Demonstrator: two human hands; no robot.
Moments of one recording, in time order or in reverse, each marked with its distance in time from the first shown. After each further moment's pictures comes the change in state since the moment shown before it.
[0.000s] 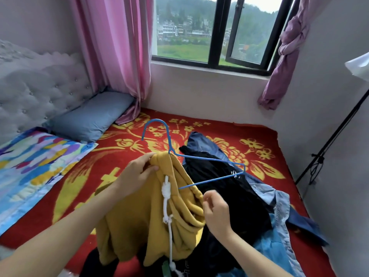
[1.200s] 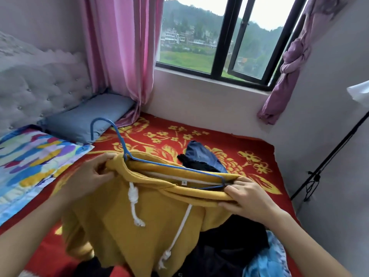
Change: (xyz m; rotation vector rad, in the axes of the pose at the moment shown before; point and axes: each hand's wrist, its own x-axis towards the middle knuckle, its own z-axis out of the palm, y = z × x) left_hand -0.021 -0.044 -0.095 -0.112 0.082 -0.146; right_hand 0.088 -0.050 -0.088 -0.835 -0.295 -0.900
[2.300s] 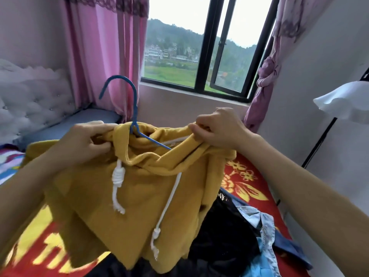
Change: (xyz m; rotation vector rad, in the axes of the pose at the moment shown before) left_hand 0.060 0.079 -0.040 0.272 0.074 0.388; right_hand 0.142 0.017 -0.120 0.040 0.059 0.106
